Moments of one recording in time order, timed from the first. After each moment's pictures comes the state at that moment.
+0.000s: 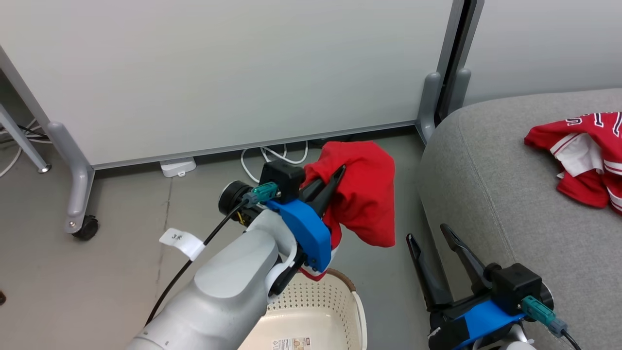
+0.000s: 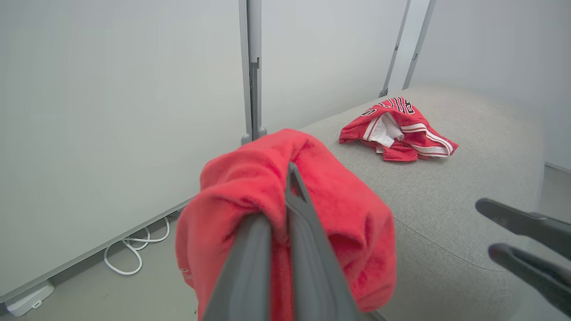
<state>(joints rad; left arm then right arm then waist) -0.78 0.06 -1.02 0.83 -0.83 -0.13 -0.24 -0.06 -0.05 0.18 0.14 0.17 0.13 -0.15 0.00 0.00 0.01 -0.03</state>
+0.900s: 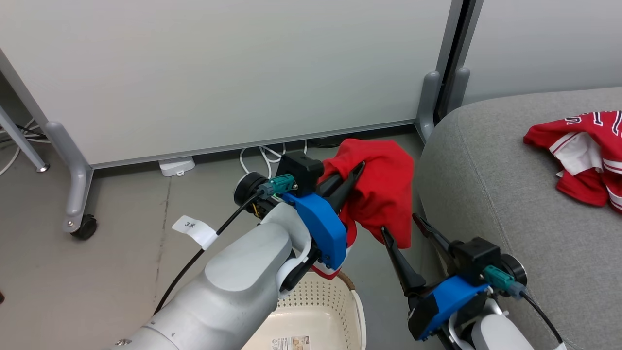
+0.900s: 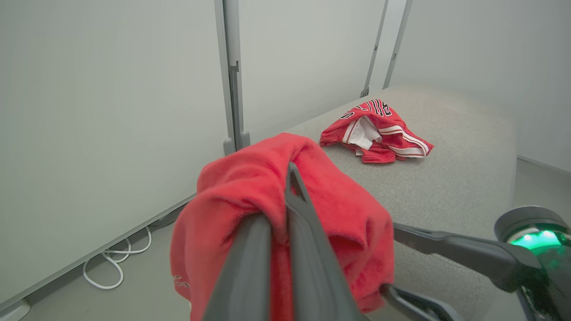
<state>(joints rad) -0.83 0.05 -1.11 0.80 -0.90 -0.12 -0.21 -0.18 -0.05 0.25 0.26 0.15 0.13 -0.10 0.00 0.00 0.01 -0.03</state>
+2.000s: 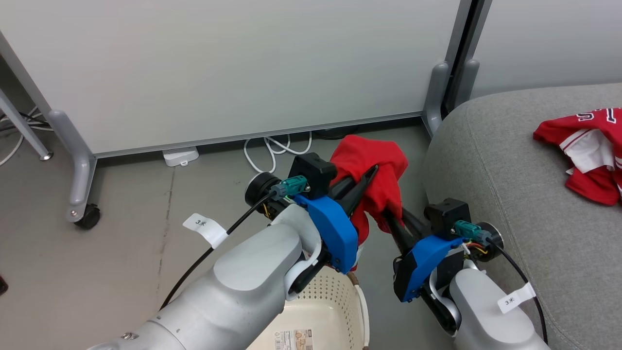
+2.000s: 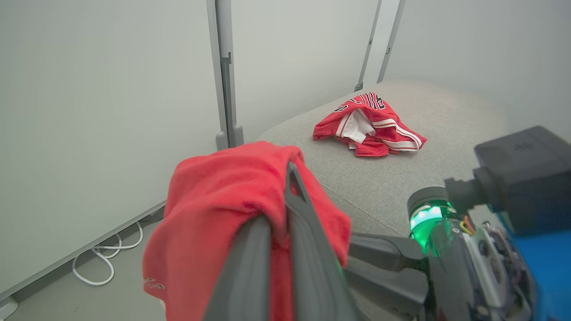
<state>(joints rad) -0.86 0.05 -1.20 0.77 -0.98 -0.10 -0.22 -0.50 -0.05 0.37 0.74 0.24 0.13 -0.18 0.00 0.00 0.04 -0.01</state>
